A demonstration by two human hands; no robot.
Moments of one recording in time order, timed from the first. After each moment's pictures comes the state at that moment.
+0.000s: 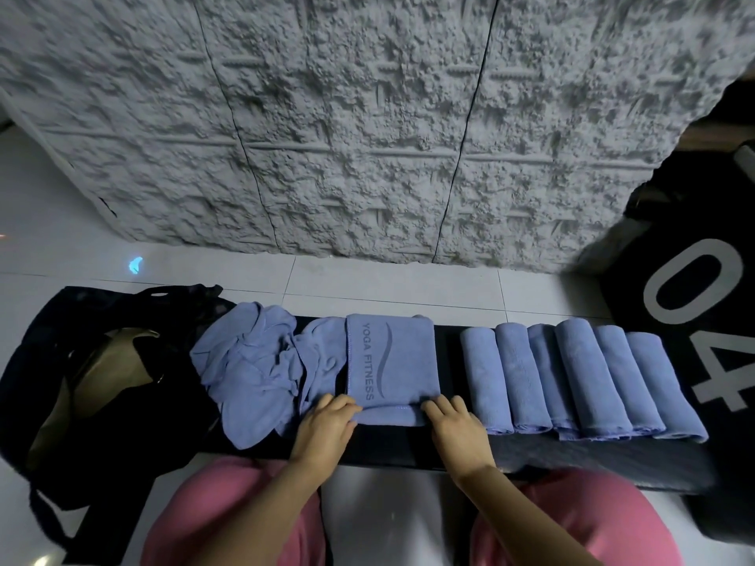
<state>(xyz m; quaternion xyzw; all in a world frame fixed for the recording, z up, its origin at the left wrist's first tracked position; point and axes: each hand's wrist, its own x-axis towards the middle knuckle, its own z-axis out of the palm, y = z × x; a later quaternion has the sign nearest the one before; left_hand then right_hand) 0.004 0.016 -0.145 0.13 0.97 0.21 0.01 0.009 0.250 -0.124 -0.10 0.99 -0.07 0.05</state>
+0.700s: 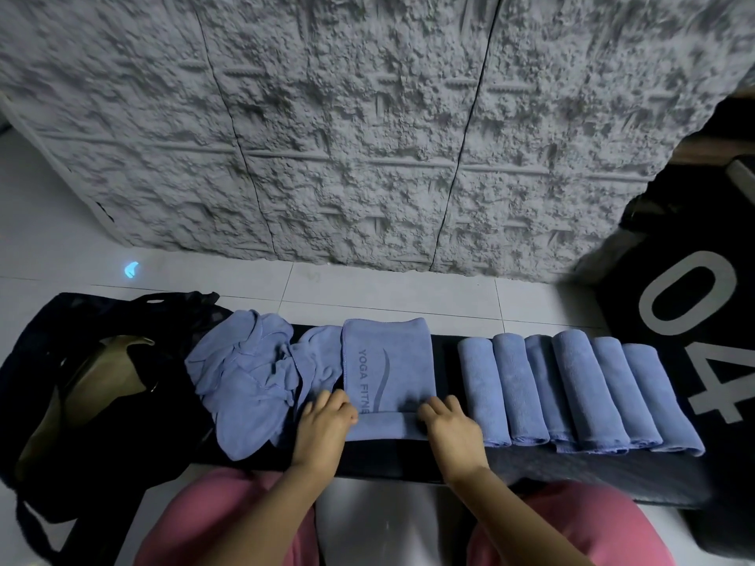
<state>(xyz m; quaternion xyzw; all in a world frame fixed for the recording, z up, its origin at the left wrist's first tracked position) -0.009 0.026 -0.139 0.11 0.99 0.11 -0.01 -0.002 0.245 -0.113 -0.12 0.99 -0.05 0.03</state>
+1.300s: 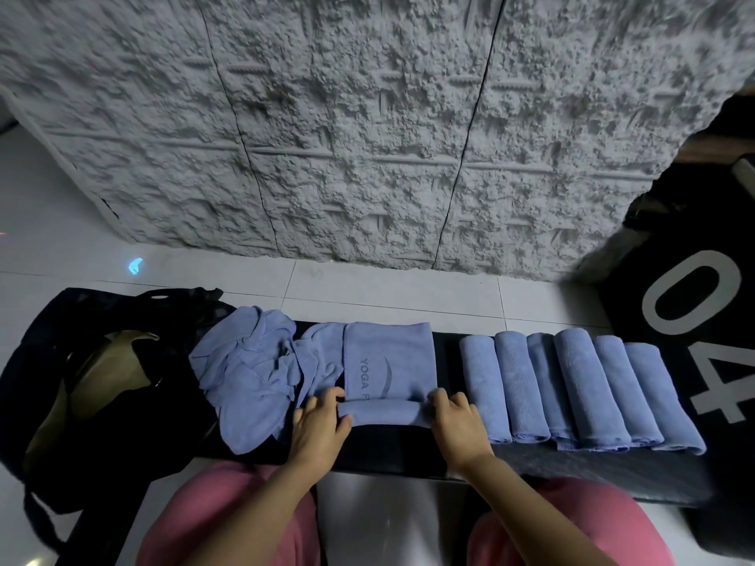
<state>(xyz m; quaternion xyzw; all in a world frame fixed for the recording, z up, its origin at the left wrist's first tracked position) -0.002 0.022 -0.129 -0.04 0.97 0.24 0.05 -0.007 0.252 -0.110 -0.06 0.99 -0.12 0.10</state>
